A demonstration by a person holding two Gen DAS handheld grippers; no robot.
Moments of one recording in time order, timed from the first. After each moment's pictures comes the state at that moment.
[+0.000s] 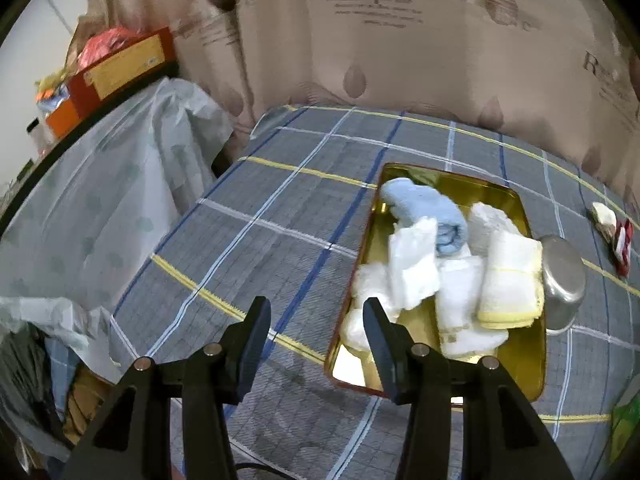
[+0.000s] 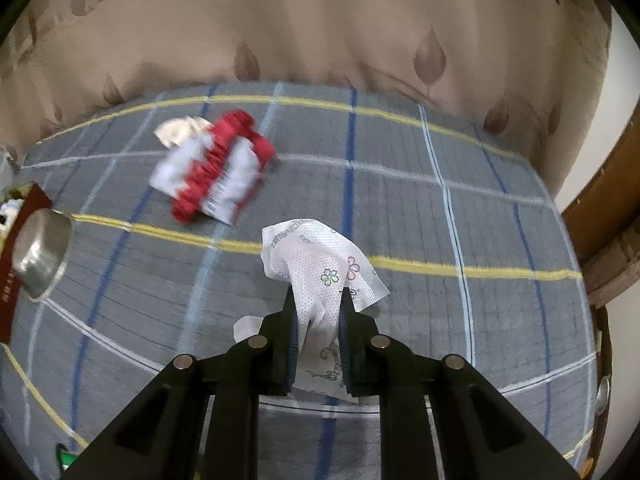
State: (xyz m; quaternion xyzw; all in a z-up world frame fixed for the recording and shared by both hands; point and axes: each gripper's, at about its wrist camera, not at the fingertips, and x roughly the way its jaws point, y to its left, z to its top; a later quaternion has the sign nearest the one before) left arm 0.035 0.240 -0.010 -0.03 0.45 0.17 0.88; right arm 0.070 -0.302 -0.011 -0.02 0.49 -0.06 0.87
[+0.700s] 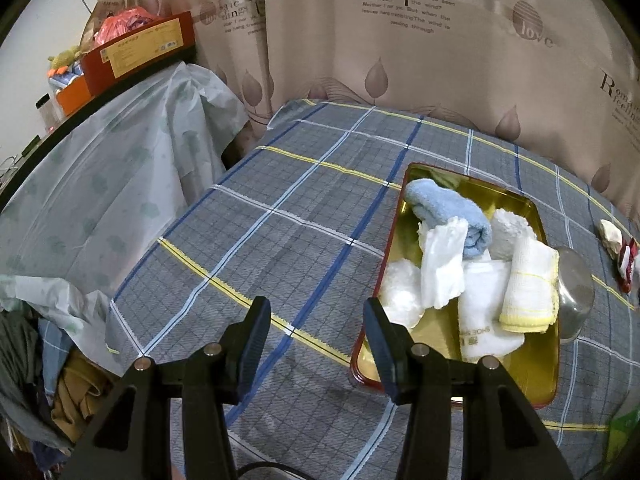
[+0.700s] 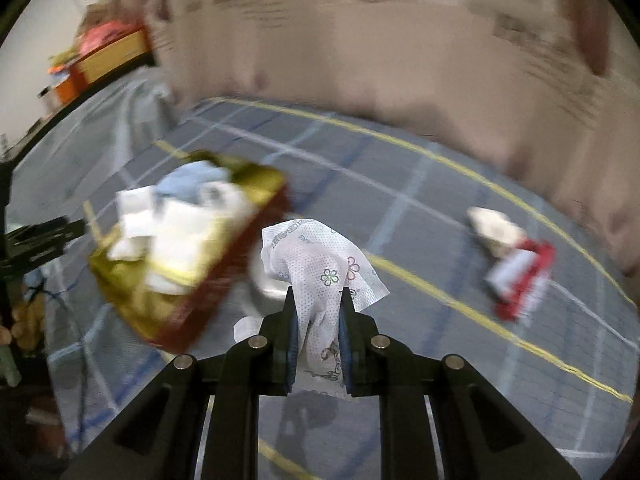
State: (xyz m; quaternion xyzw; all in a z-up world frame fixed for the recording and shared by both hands) left arm 0.029 0.260 -0.017 -0.05 0.45 0.18 0.87; right arm 0.069 -0.039 0.037 -0.10 0.46 0.20 0.86
